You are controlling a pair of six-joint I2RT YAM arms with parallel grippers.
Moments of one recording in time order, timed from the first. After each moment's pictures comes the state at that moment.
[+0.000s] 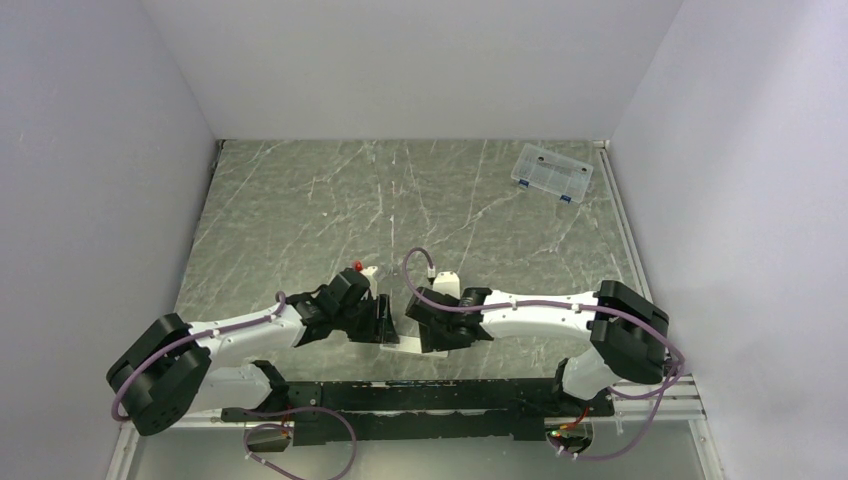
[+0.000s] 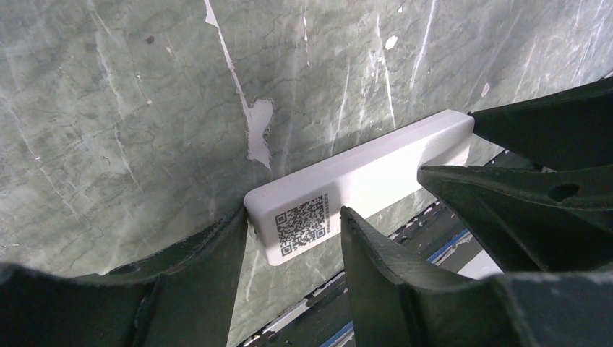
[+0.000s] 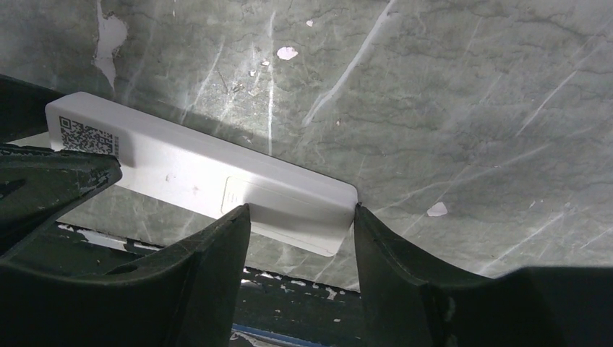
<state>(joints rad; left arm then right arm) -0.81 1.20 0.45 -0.14 0.23 -0.74 1.19 1.51 0.86 -0.59 0.22 1.02</state>
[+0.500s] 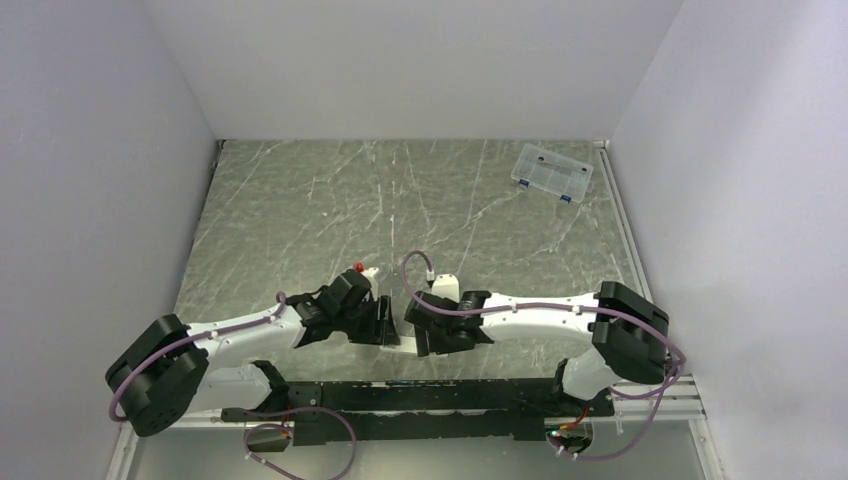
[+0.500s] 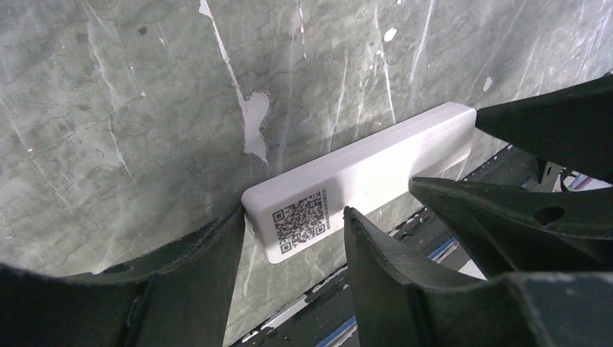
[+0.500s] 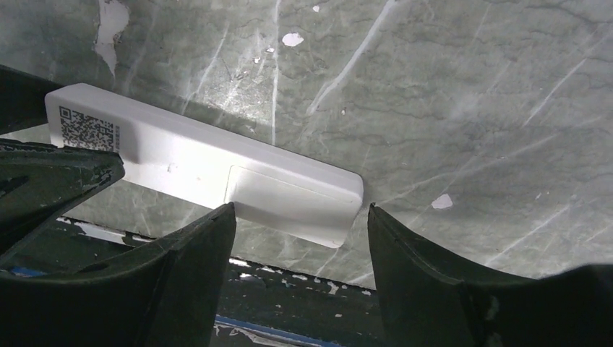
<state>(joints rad) -0.82 1.19 0.45 -0.16 0.21 -0.74 1.21 1.50 0.86 -0.60 0.24 1.03</state>
